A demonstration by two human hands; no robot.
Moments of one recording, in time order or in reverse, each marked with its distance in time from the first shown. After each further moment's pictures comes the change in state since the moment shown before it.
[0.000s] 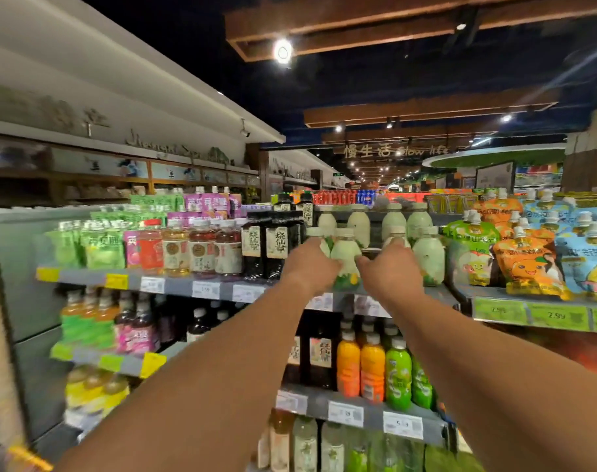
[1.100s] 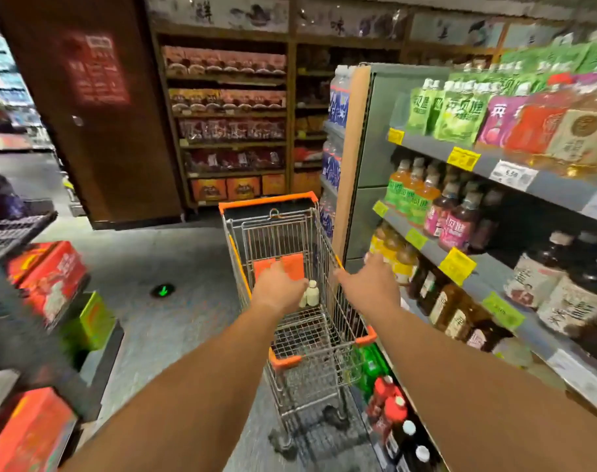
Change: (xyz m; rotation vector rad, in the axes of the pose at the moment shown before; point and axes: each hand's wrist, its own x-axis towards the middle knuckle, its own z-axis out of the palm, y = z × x) left_hand -0.292 -0.433 -0.200 0.240 0.590 -1.117; right_hand -0.331 -0.218 0.367 0.225 -1.038 -0.490
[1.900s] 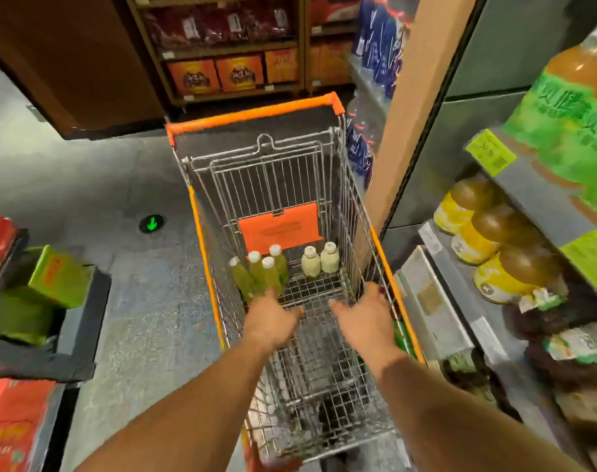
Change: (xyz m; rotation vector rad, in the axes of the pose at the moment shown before) left_hand 0.319 -0.128 0.197 0.076 -0.296 -0.378; right_hand 0.304 0.103 0.301 -0.079 -0.362 0.248
